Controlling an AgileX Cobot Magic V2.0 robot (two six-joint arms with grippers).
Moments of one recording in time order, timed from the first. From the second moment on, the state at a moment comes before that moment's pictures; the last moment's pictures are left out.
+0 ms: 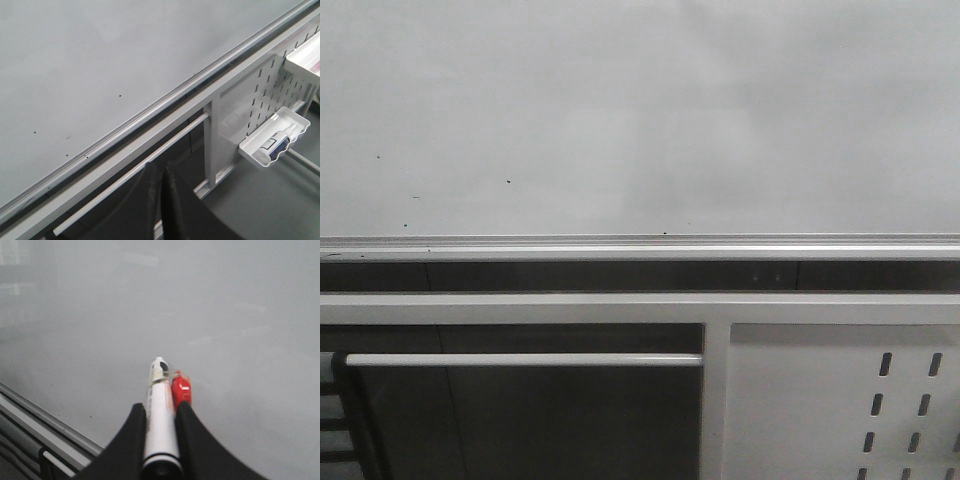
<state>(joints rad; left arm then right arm) -0.85 0.72 -0.48 0.58 0.37 -0.48 0.87 0.89 -0.36 0.69 -0.60 -0.70</state>
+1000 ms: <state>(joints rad) -0.85 0.72 -0.48 0.59 0.37 -0.49 0.88 1.14 -0.42 0.66 -0.70 -0.70</state>
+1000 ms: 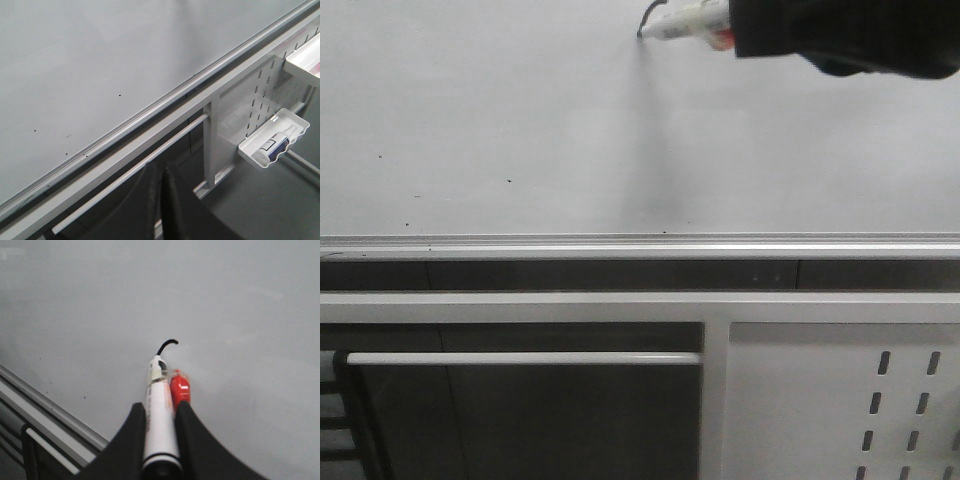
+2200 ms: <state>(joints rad) -0.93 0.72 -0.48 0.60 0.19 -0.34 0.98 0.96 -0.43 0.74 -0.16 -0.70</state>
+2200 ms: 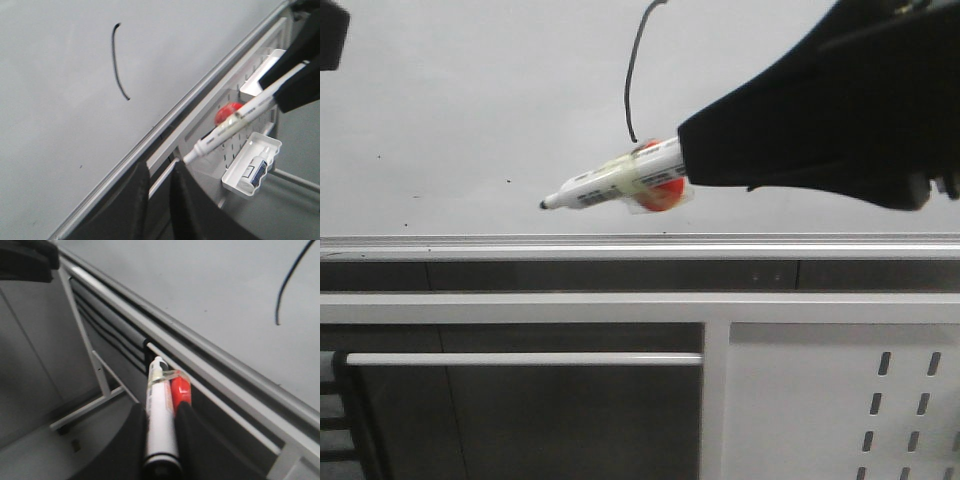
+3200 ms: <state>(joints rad) -1.18 0.77 -0.48 0.98 0.49 -0.23 0.98 1.11 -0.77 0.75 0.16 -0.70</state>
